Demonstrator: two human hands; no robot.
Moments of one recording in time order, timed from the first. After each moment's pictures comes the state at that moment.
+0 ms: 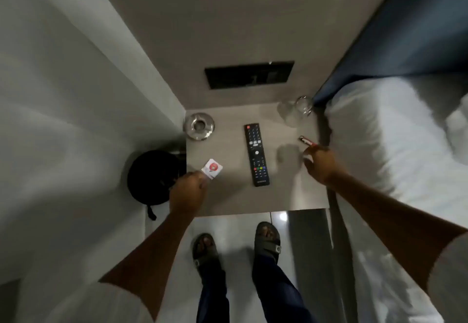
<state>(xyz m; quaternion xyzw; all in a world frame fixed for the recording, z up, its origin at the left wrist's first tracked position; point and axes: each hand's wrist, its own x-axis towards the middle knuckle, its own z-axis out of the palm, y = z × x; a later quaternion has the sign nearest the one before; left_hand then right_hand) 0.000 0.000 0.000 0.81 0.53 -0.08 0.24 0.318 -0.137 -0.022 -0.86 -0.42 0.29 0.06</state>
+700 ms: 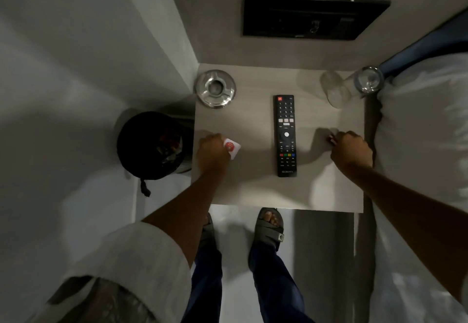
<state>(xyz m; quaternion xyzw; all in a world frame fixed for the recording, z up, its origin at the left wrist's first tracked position) 0.036 0.041 -0.127 0.77 0.58 -0.09 0.26 0.312 -0.097 -0.115 -0.90 -0.37 0.22 -0.08</state>
